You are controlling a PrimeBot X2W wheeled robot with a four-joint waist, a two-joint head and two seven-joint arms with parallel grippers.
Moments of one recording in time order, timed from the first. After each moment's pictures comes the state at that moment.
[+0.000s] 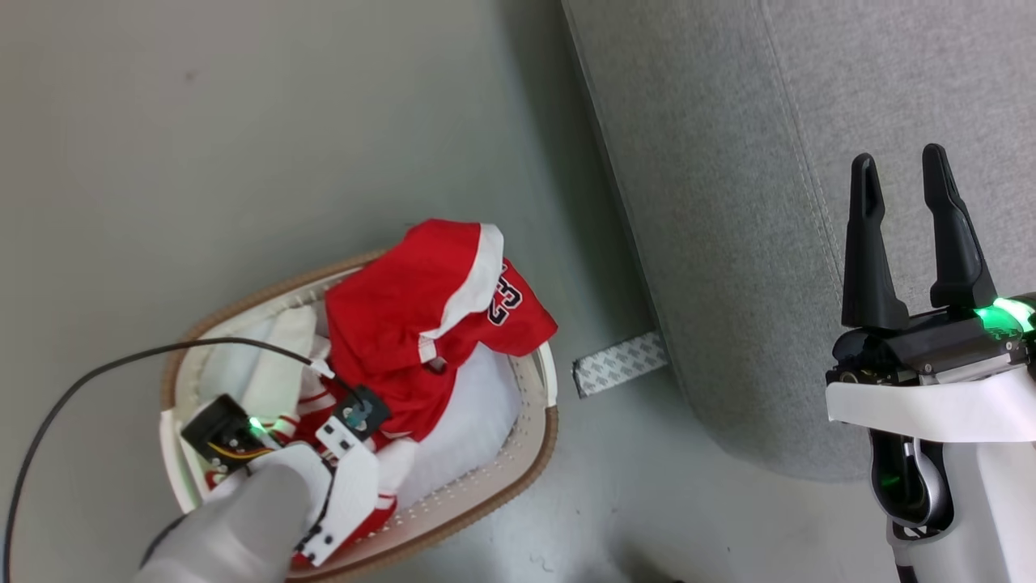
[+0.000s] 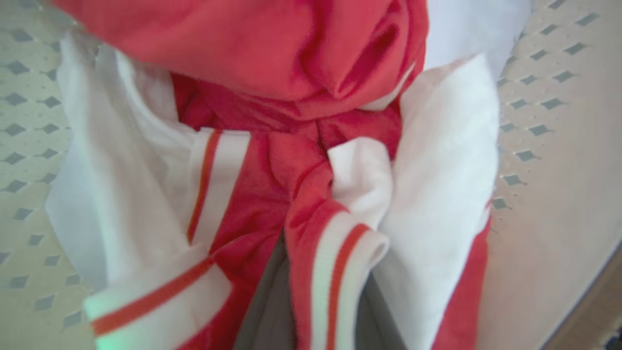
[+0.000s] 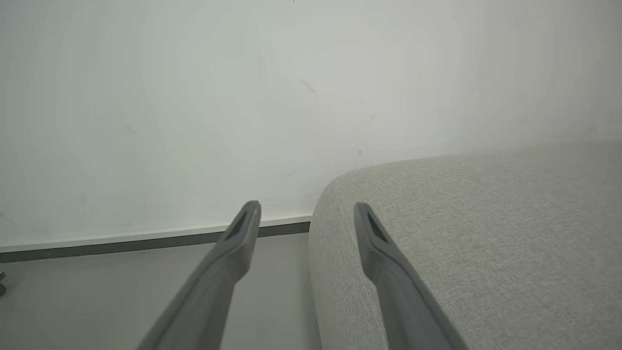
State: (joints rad) left arm -0.82 0.20 -0.85 1.25 -0.04 -0.13 0.11; right arm -0.43 -0.05 0.12 -0.01 0.43 0.13 -0.26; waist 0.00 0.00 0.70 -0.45
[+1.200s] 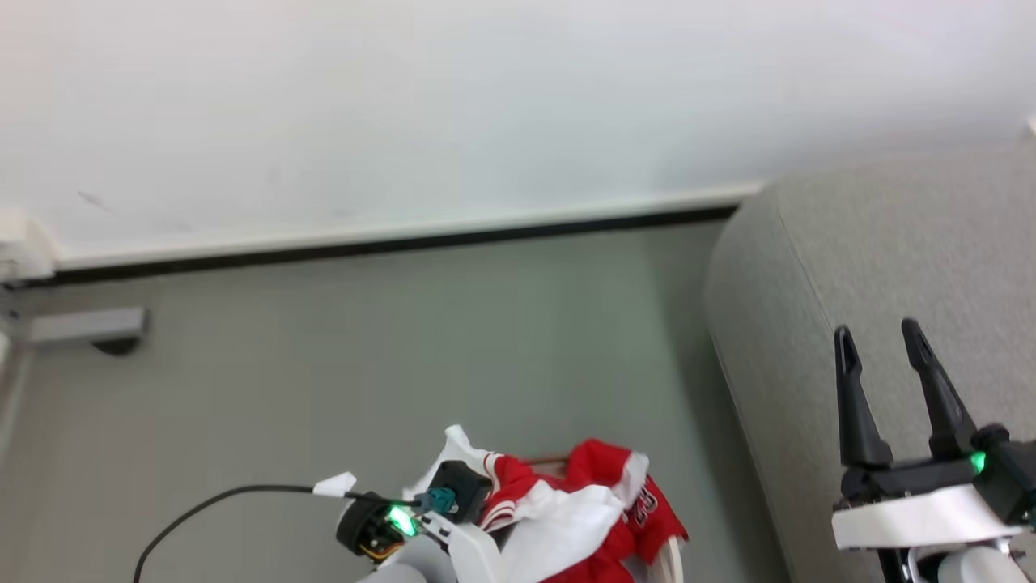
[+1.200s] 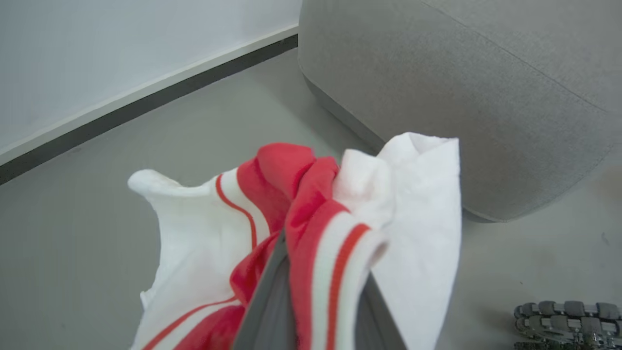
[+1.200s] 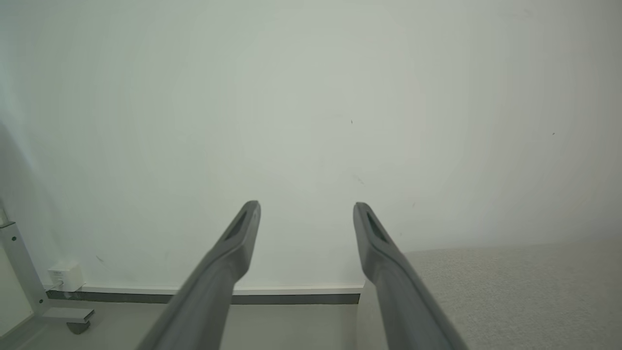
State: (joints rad) left arm -0.59 0.05 -0.89 1.03 -0.44 -0.13 -0.23; right arm -0.20 -0.08 0.05 0.12 0.26 0.13 -0.26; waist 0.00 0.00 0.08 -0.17
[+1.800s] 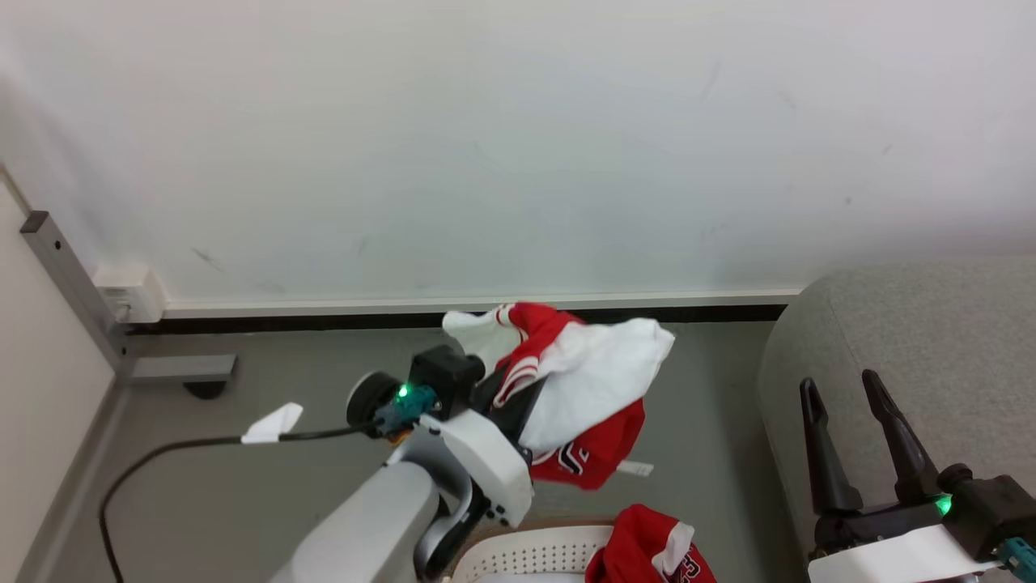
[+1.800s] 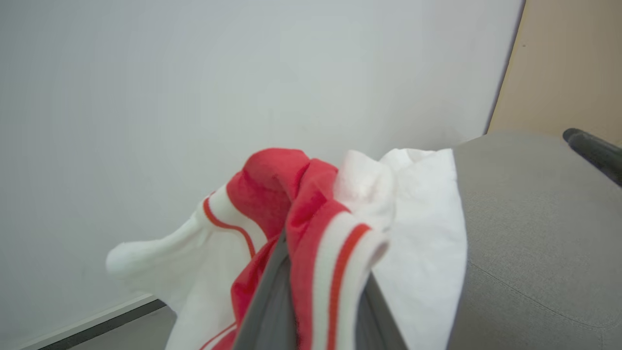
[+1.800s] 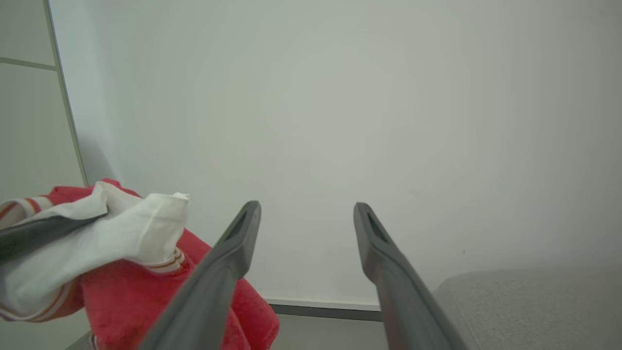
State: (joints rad) left arm -0.62 0.13 -0.76 0.56 -0.50 -0.03 -0.23; right arm -0.12 -0.10 0.13 0.13 0.34 0.13 -0.26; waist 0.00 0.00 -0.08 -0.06
